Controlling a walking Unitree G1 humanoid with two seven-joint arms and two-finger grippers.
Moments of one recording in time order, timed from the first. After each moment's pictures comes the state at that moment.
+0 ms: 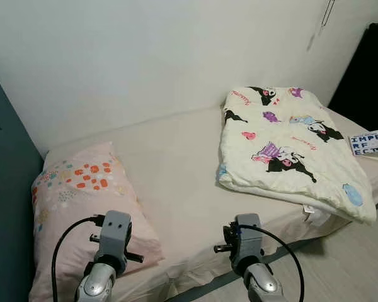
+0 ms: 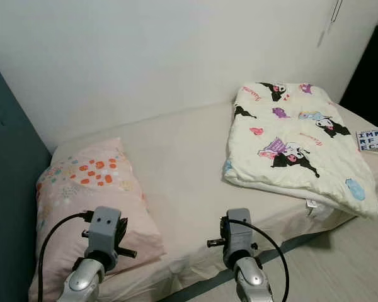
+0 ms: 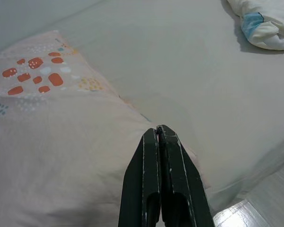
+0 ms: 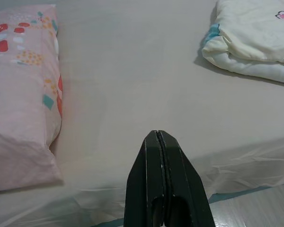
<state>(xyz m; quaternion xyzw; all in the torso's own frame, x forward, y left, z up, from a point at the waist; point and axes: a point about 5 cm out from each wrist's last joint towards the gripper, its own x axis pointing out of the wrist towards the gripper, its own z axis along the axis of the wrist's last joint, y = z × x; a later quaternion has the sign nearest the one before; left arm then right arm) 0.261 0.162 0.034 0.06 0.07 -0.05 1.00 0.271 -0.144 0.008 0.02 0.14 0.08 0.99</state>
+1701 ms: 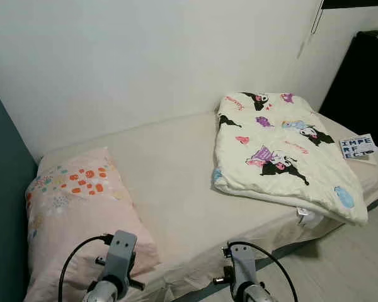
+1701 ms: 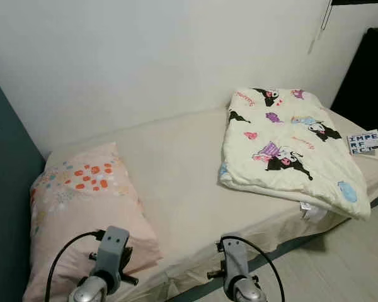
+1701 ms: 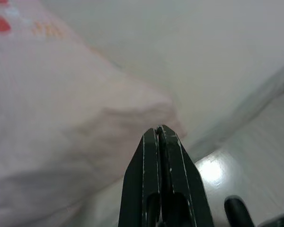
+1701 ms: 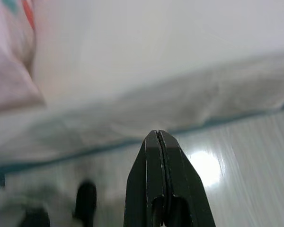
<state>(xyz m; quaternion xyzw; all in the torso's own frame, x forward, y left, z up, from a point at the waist) 0.249 0.158 -0.006 0.06 0.17 -0.09 0.98 0.249 -0.144 -0.037 0.00 0.29 0.09 0.95</state>
